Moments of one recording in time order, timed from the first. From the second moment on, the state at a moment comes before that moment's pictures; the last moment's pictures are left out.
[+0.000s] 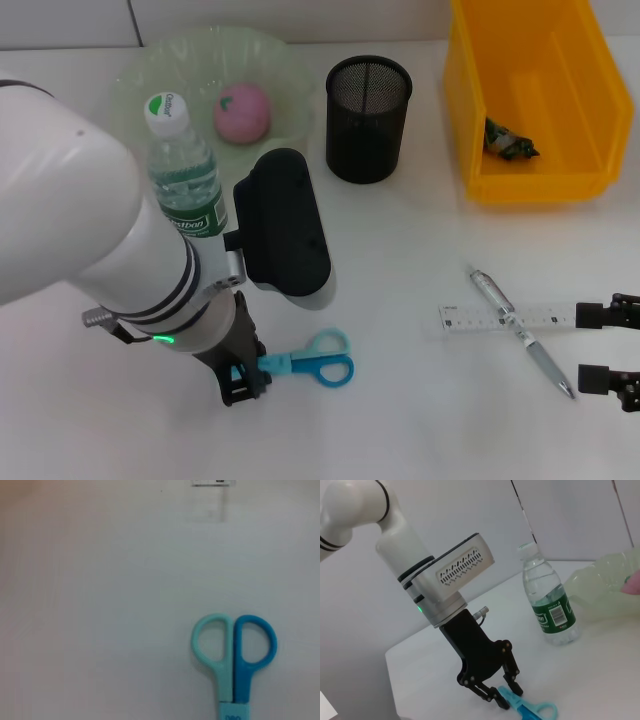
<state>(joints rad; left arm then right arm) -0.49 -2.08 1.98 1.46 2.65 1.44 -2.44 0.30 1.98 -0.52 -0.70 -2.14 -1.97 1.35</state>
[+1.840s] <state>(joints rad) -0.57 -2.08 1.92 1.45 2.60 1.52 -2.74 0.34 1.97 -0.52 -0.67 -2.14 -1.94 1.34</state>
